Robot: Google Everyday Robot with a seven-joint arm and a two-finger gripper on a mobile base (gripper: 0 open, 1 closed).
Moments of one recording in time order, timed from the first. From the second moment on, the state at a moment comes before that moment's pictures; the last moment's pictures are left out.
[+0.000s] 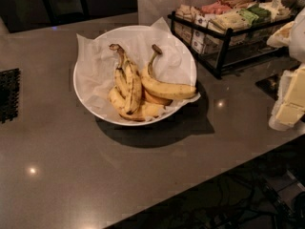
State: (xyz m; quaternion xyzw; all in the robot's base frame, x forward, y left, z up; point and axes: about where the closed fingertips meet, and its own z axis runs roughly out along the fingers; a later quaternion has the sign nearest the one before) arm 0.438 -0.217 0.976 -0.60 0.78 -0.03 0.16
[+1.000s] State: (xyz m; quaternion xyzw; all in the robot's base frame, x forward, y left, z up) arm 0.464 -0.173 0.958 -0.64 0.75 0.01 0.17
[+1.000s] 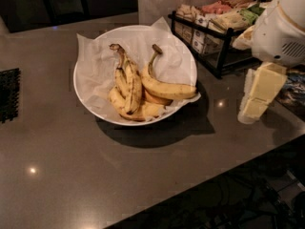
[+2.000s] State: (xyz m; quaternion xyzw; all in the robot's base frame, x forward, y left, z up) arm 0.488 -0.076 0.923 -0.71 0.70 0.03 0.12
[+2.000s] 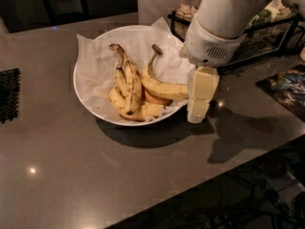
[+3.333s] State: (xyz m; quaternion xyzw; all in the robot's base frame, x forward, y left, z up) arm 0.497 -0.018 0.907 -0.73 0.67 0.04 0.08
